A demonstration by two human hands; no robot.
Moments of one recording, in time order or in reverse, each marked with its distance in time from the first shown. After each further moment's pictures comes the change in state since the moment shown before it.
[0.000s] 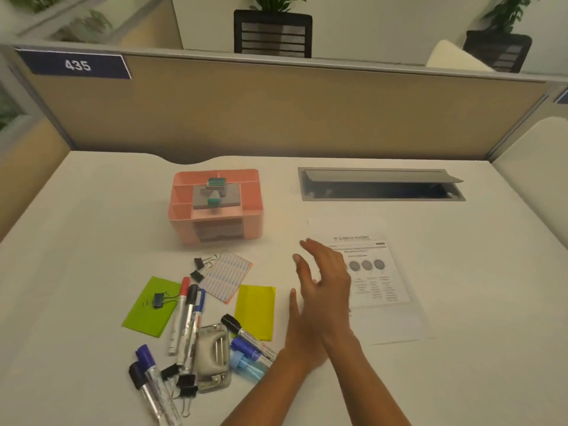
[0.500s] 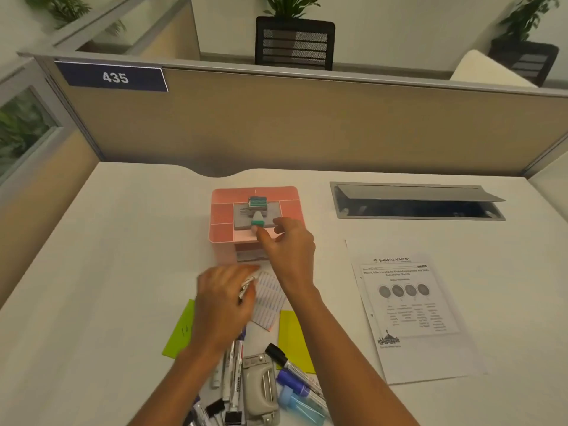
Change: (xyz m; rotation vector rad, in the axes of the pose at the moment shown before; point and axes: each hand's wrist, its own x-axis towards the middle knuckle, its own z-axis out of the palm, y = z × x) left_hand -0.029 -0.182 -0.145 -0.094 0.579 -0.001; right_hand 0.082 -0.093 0.130 -0.032 -0.154 0.090
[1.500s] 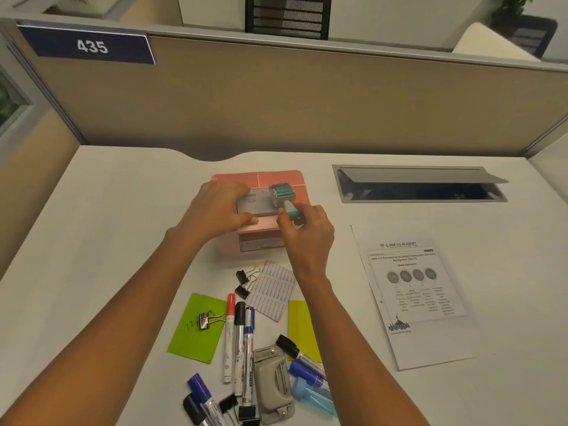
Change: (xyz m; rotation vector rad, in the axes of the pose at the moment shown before) left_hand 0.142 -0.044 -0.024 0.167 -0.349 0.054; right_hand 0.009 0.018 0.017 0.029 0.240 0.005
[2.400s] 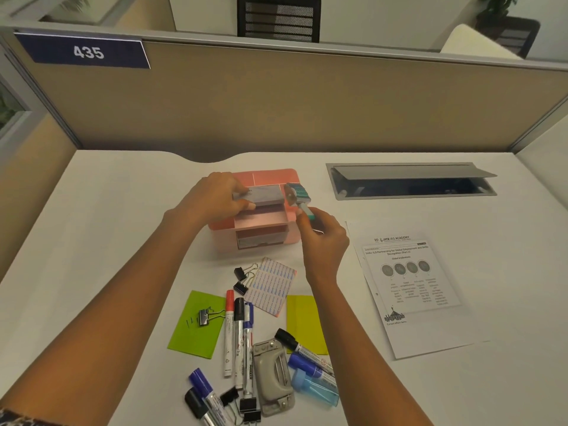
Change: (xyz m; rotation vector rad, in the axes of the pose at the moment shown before) left_hand 0.021 -0.007 -0.005 -0.011 -0.105 -0.029; right_hand -0.013 0.009 -0.025 0.386 0.112 0.244
